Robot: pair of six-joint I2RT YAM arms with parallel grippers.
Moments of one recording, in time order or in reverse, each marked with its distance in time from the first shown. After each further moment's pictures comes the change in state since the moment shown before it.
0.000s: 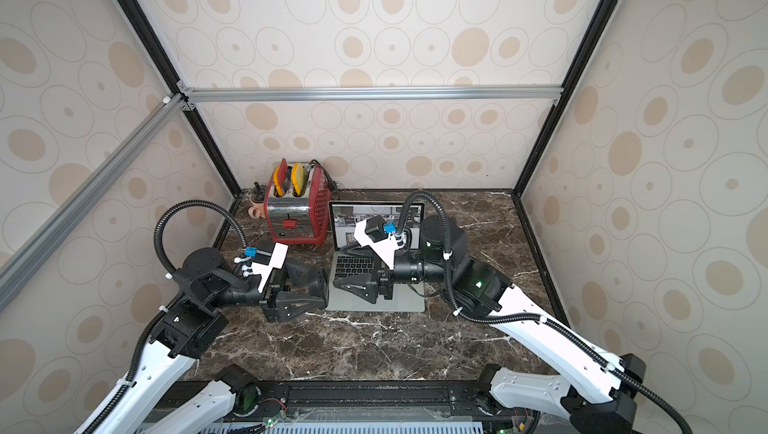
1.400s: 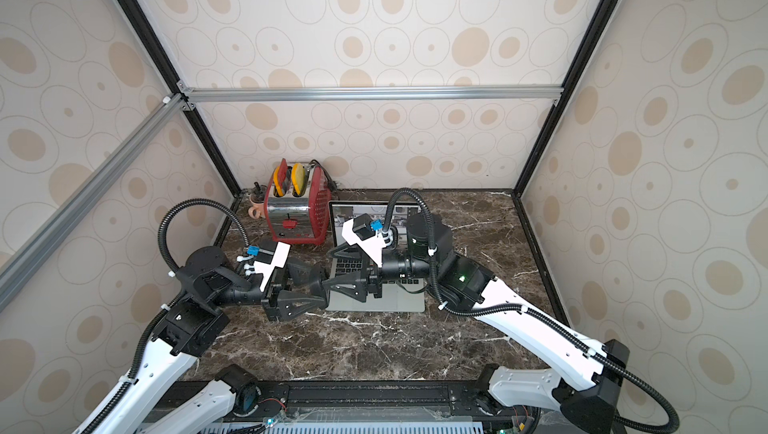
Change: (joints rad) left arm 0.000 0.013 0.000 0.001 0.006 0.000; right arm 0.019 0.078 0.012 0.061 -0.048 0.042
